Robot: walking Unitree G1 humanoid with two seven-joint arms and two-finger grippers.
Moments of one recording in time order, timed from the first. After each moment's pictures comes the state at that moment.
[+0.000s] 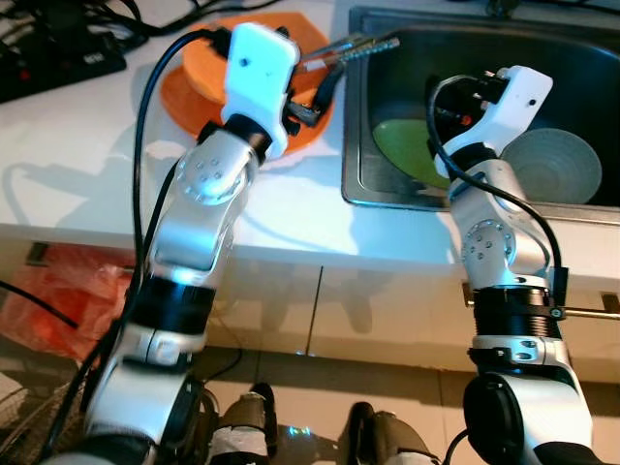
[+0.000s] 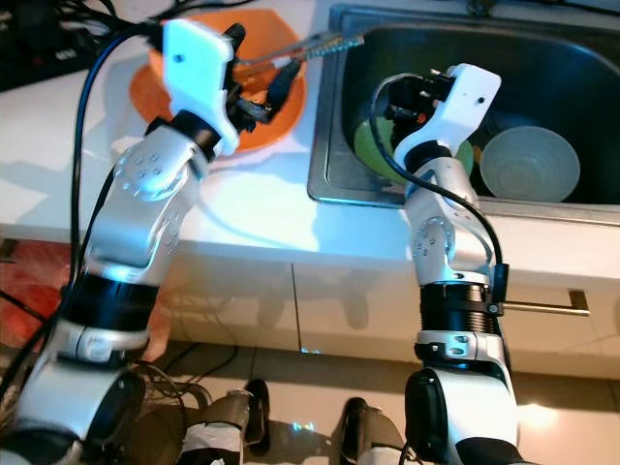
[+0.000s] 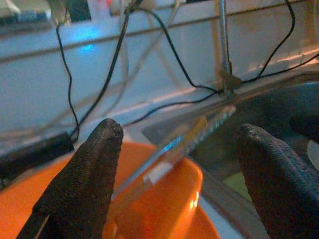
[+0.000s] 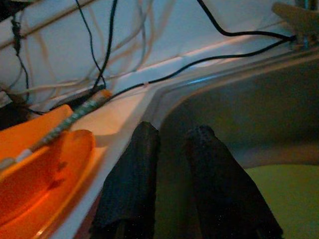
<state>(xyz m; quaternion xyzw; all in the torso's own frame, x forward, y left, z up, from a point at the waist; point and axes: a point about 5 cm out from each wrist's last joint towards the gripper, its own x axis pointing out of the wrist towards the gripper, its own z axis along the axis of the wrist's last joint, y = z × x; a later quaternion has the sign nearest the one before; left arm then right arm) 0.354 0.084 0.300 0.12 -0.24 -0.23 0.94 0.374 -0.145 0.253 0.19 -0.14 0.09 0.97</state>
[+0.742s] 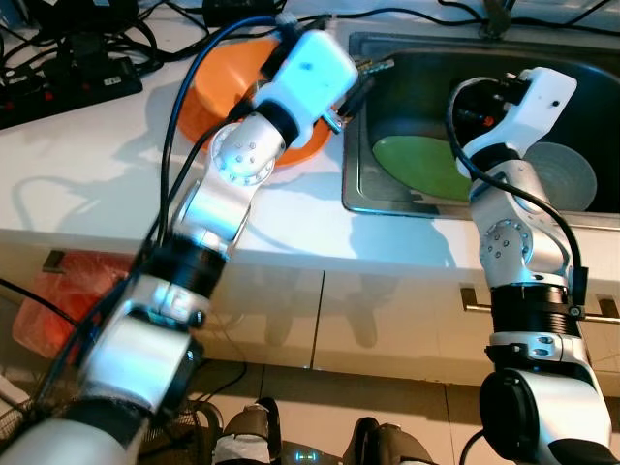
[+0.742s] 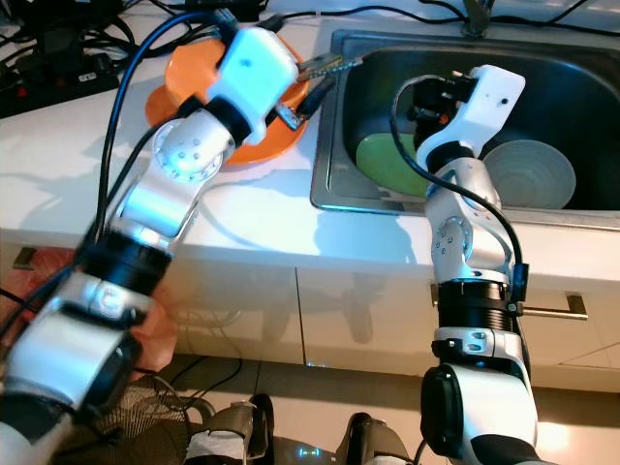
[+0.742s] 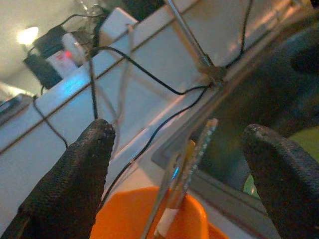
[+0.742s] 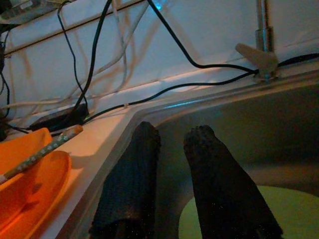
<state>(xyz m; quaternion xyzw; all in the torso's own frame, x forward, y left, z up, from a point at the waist) 0.378 0.061 0.299 0.31 -0.26 -0.25 0.88 0.377 -0.173 0.252 0.16 -0.14 0.05 0.98</state>
